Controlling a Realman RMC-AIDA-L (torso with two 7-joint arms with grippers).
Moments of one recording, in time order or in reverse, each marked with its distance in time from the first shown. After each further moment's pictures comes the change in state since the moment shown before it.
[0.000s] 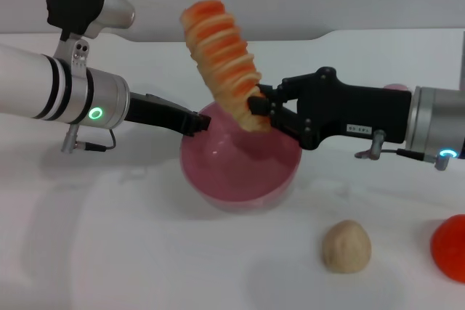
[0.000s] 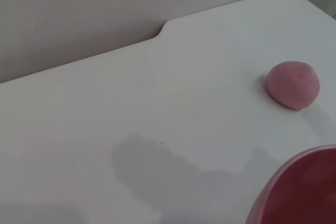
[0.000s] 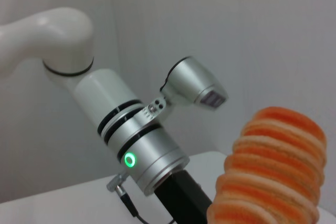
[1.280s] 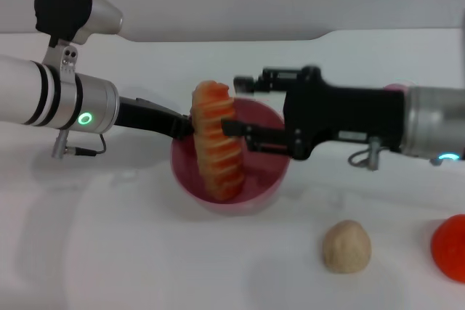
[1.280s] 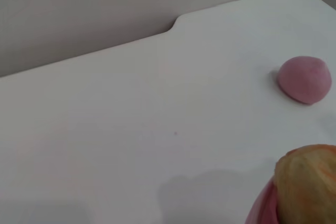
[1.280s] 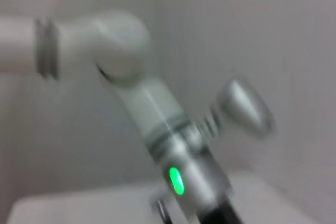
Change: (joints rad) left arm 0.024 0.005 -0.012 0.001 0.002 -0.001 0.014; right arm -0.019 -0.001 -0.048 -0.091 0.019 -0.058 -0.055
